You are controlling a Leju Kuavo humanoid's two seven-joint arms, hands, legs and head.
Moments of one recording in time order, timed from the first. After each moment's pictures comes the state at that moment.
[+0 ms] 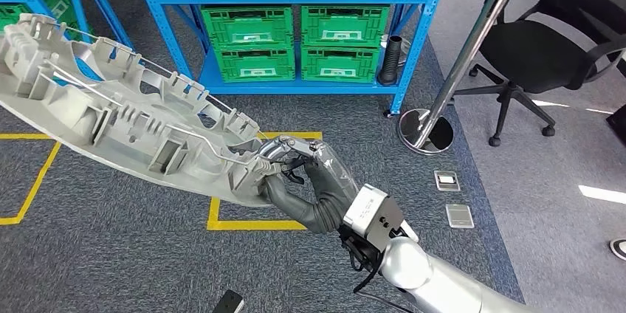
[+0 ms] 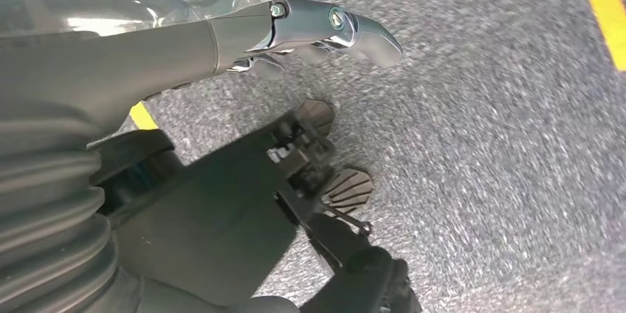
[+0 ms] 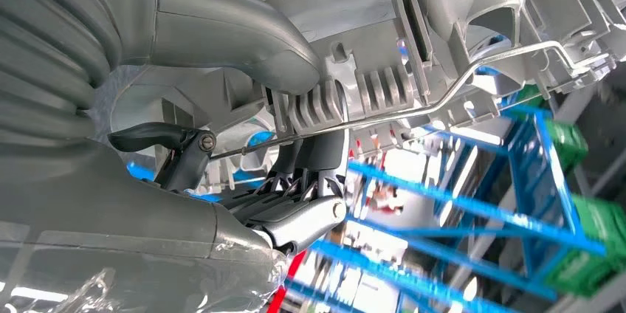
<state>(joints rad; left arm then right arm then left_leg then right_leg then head) -0.16 -0.01 -1.21 -0.33 0.84 0.19 -0.20 -0.46 -0.20 0.94 -1.80 -0.13 -0.24 -0.25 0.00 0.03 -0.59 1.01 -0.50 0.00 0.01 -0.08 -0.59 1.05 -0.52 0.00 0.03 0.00</state>
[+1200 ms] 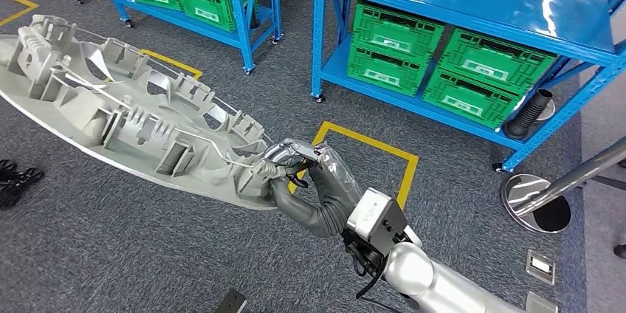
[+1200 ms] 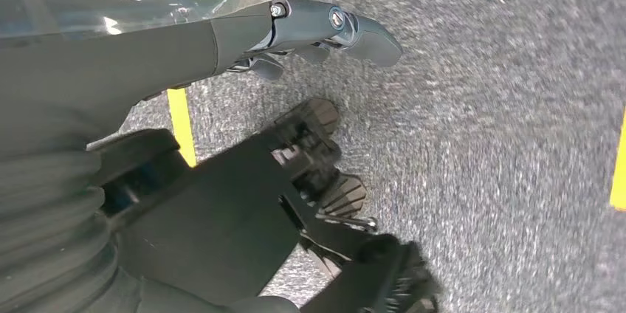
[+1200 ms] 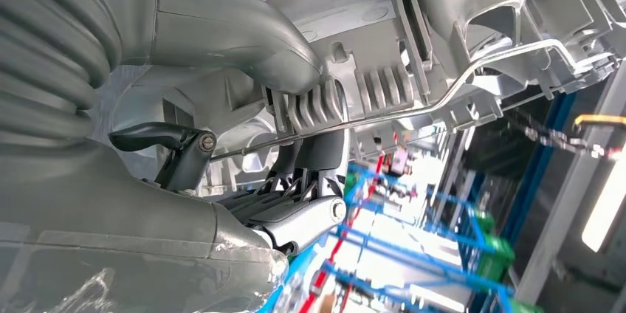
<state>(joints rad) -0.16 -0.02 -1.21 -0.33 0.83 0.19 -0.20 -0.43 -0.21 0.93 -1.82 -0.12 -0.24 -0.23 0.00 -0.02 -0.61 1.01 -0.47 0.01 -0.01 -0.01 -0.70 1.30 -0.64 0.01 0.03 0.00</state>
